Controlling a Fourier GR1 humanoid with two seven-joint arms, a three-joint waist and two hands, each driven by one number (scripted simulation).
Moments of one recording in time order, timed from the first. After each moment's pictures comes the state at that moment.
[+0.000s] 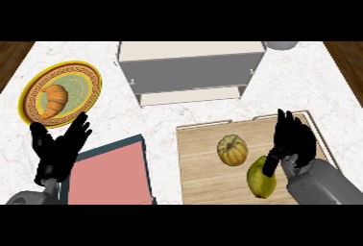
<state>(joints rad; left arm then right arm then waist) -0.05 0.39 -0.16 -1.37 0.38 0.18 0.21 -0.37 -0.51 0.59 -1.53 0.56 0.11 1.24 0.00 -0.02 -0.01</state>
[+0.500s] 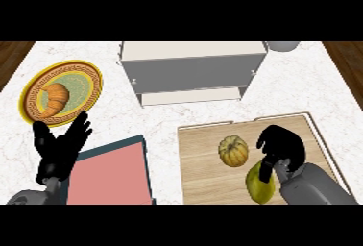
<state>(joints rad) -0.05 0.38 -0.16 -1.38 0.35 0.19 0.23 -0.33 -0.46 0.58 -1.50 0.51 0.19 1.16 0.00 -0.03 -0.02</state>
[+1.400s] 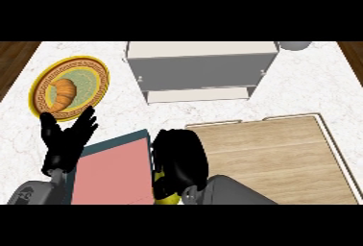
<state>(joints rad) -0.11 0.36 -0.15 -1.34 0.35 0.15 0.26 -0.59 -0.04 0.83 -1.56 0.59 -0.04 0.99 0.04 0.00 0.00</state>
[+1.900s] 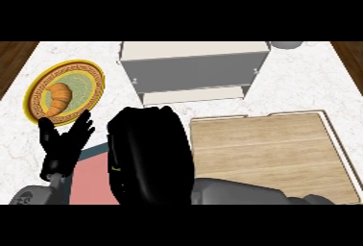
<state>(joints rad) -0.08 0.35 -0.13 -1.33 0.32 0.16 0.23 -0.91 -0.01 0.78 -1.71 0.70 -0.11 1.13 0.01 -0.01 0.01</state>
